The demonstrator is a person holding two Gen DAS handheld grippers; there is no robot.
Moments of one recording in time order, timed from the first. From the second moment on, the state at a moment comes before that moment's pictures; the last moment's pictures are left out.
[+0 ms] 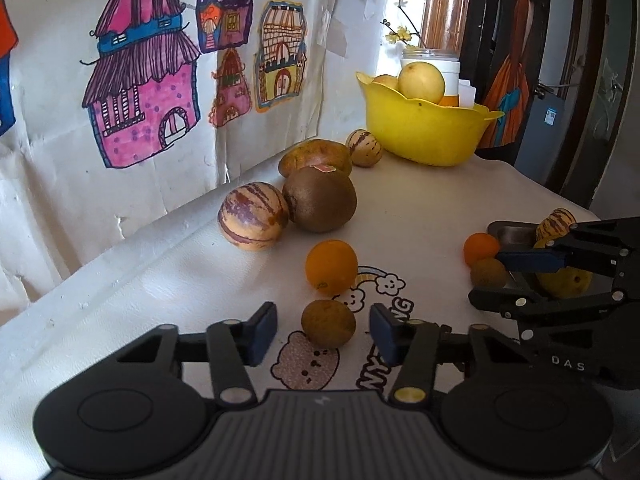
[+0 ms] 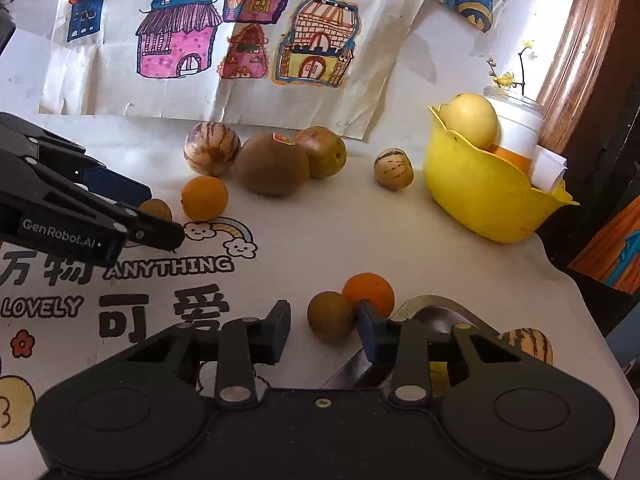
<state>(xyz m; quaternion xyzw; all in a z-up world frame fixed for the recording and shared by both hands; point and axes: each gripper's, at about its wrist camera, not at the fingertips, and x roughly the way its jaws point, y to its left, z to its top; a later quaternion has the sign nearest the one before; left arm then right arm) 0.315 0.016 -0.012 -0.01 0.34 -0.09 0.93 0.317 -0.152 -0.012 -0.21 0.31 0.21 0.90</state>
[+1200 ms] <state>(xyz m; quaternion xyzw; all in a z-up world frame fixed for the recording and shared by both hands) 0.281 -0.069 0.020 -0.02 0.32 -0.17 0.93 0.231 -0.246 0.033 -0.12 0.26 0.19 0.94</state>
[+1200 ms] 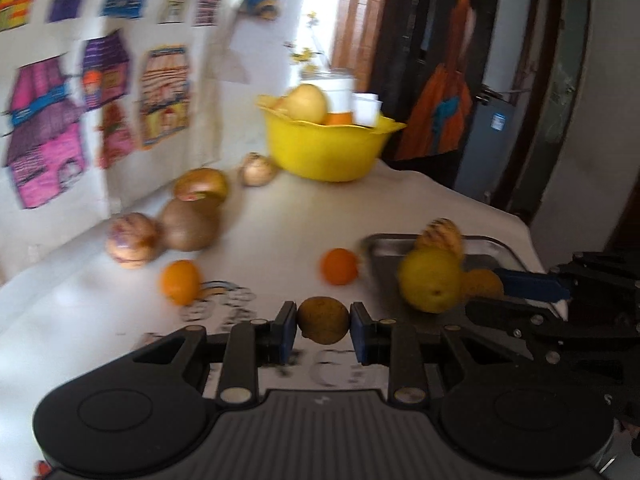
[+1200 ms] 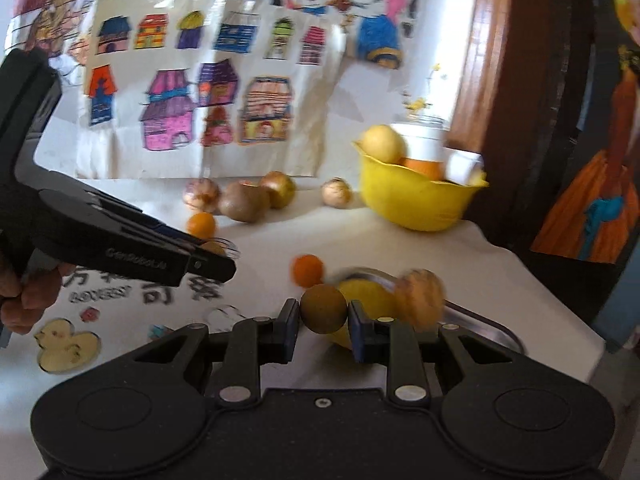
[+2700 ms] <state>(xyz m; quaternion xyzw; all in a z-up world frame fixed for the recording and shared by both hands) 0.278 -0.152 -0.009 0.00 0.36 -0.20 0.91 0.276 -0.331 -0.006 -0.06 0.32 0.16 0.93</state>
